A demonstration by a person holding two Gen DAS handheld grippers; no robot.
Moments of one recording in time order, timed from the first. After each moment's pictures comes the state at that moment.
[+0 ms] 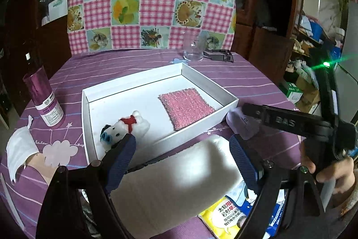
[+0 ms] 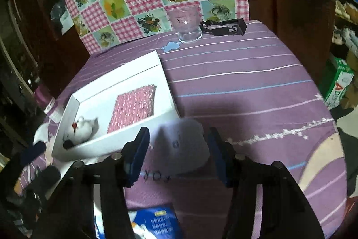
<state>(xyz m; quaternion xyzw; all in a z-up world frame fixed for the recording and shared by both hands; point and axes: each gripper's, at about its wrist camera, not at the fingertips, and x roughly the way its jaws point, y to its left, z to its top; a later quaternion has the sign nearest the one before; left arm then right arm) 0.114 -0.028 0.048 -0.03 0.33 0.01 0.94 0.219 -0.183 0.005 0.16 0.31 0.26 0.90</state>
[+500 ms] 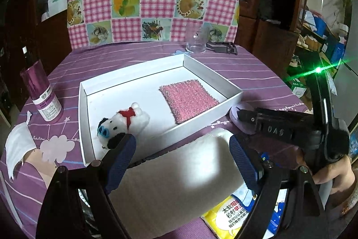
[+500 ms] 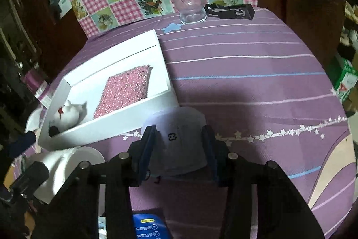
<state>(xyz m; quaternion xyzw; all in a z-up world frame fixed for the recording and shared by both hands) 0.123 -0.028 0.037 -0.03 0.35 0.02 0.94 0.225 -0.163 -0.011 0.09 0.33 0.25 0.90</state>
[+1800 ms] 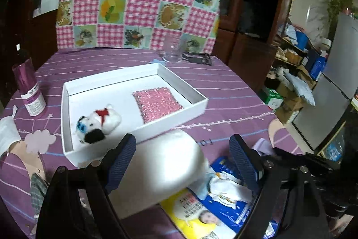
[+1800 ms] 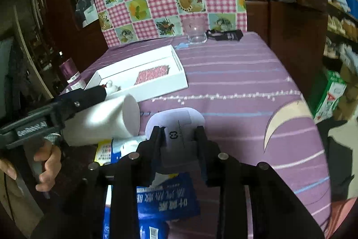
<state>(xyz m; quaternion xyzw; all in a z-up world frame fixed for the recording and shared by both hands) 0.095 -0.054 0.056 -0.07 0.32 -0.05 0.94 0.098 -0.228 -0.010 0.12 0.27 0.26 0.92</state>
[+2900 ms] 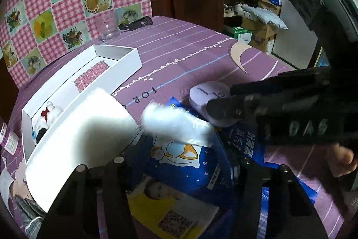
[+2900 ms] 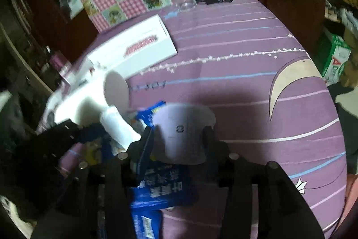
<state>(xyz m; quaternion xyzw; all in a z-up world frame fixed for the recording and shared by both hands) 0.081 -0.137 0.000 0.11 0.39 -0.16 0.90 0.112 -0.224 -0.032 0.13 0.35 0.27 0.88</state>
